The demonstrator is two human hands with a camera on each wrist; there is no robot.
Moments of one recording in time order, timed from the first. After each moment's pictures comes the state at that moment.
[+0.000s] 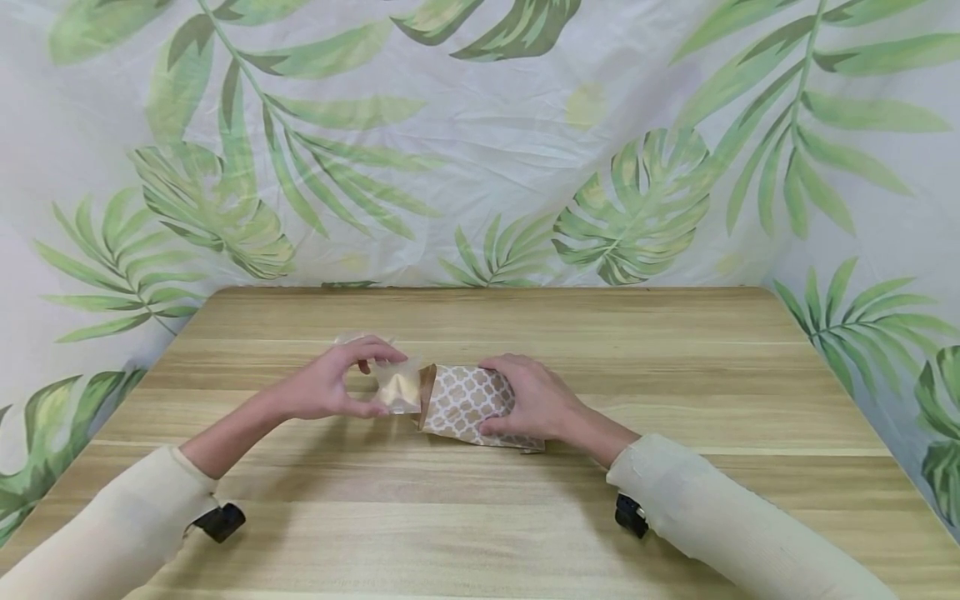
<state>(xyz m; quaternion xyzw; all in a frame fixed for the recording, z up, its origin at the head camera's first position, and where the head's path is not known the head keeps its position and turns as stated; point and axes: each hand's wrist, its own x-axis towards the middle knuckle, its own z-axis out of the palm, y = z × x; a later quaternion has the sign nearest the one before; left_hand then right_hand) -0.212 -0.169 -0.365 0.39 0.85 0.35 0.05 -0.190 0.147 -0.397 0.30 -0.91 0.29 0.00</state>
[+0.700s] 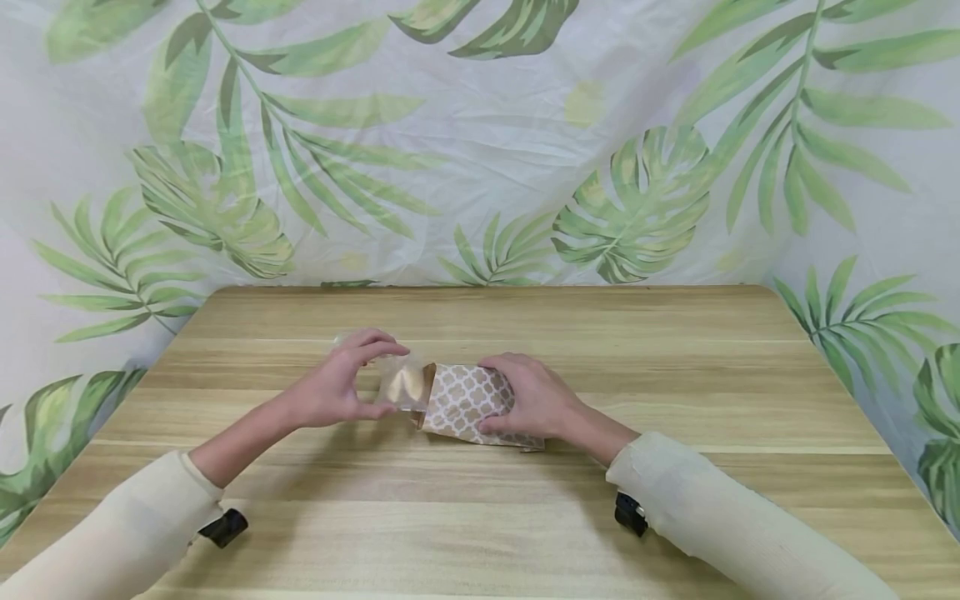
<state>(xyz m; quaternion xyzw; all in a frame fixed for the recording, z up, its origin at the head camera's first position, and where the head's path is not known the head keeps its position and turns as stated) -0.201 -0.157 -0.365 0.37 0.89 0.27 -0.05 -0.190 0.148 -0.397 0.30 -0.91 0.29 0.00</state>
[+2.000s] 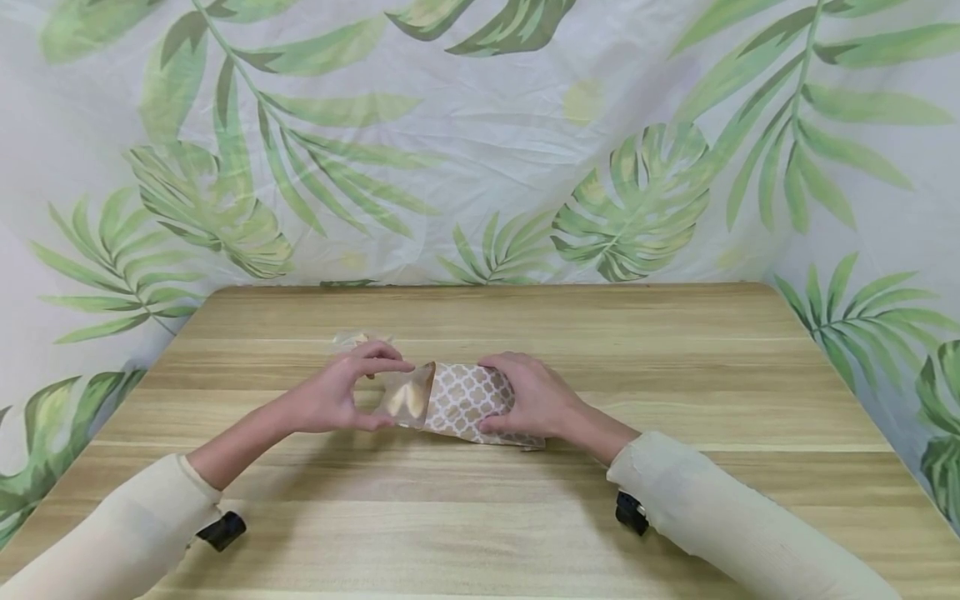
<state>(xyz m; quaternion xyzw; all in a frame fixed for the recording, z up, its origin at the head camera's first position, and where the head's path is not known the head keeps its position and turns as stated) -0.199 -0.157 -0.369 0.39 0.87 0.28 0.02 -0.191 0.149 -0.398 0.30 -0.91 0.29 0.00</state>
